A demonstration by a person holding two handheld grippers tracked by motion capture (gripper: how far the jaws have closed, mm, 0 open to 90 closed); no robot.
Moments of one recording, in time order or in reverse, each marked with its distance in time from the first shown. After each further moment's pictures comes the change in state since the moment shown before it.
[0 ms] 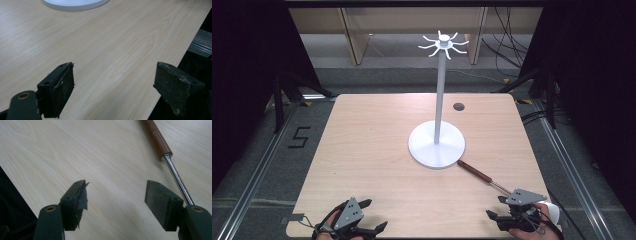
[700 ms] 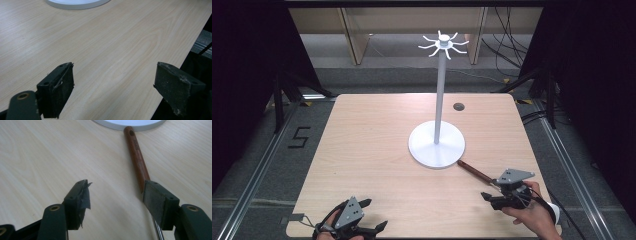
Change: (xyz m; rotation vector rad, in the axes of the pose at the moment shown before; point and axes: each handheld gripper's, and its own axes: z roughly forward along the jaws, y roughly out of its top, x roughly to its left) left arm 0.002 0.000 0.003 -0.016 0.001 0.000; right arm -0.019 0.051 0.016 0.056 -0.024 -0.057
